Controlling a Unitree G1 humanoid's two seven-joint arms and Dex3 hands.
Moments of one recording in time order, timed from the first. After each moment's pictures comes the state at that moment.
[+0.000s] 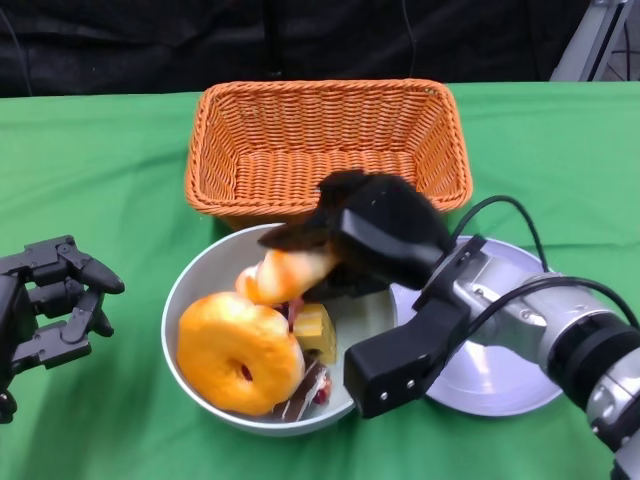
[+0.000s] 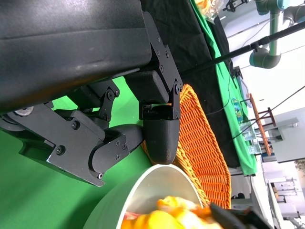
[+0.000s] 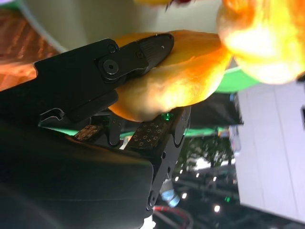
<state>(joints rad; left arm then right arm) -0.35 0.27 0.23 0.93 -0.16 -0.71 -0.41 -0.89 -0.09 0.67 1.02 -0.89 -0.62 -0.61</state>
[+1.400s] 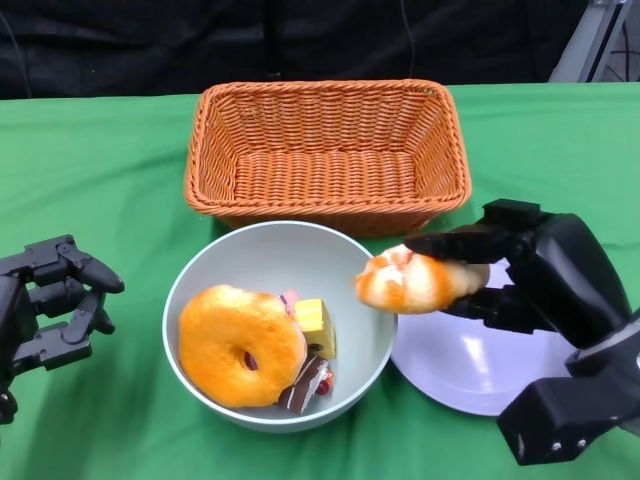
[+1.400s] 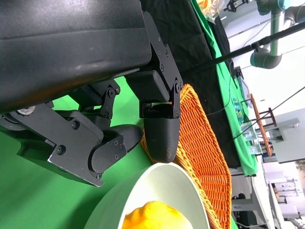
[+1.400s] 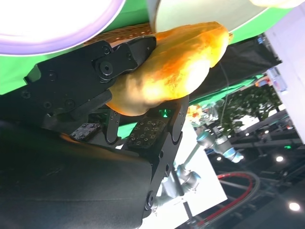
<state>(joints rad) -0.35 0.28 0.23 0.92 -0.16 -0.71 -0.40 -0.34 -0.34 0.25 0.42 -0.64 -0.66 -0.40</state>
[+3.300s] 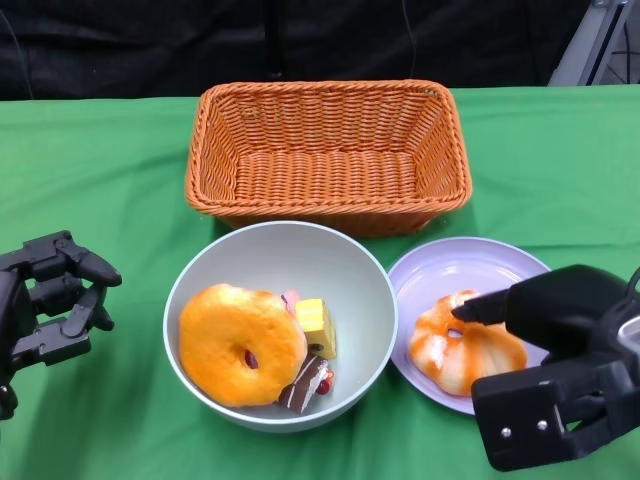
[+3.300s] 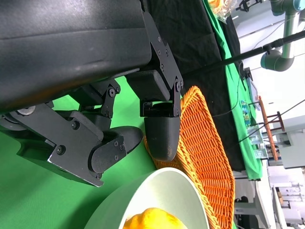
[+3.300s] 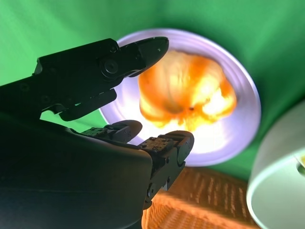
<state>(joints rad) -0.38 0.28 0.23 0.96 -0.17 -0.65 -0.41 -0.26 -0.51 0.37 -0.18 -0.84 0.11 0.60</state>
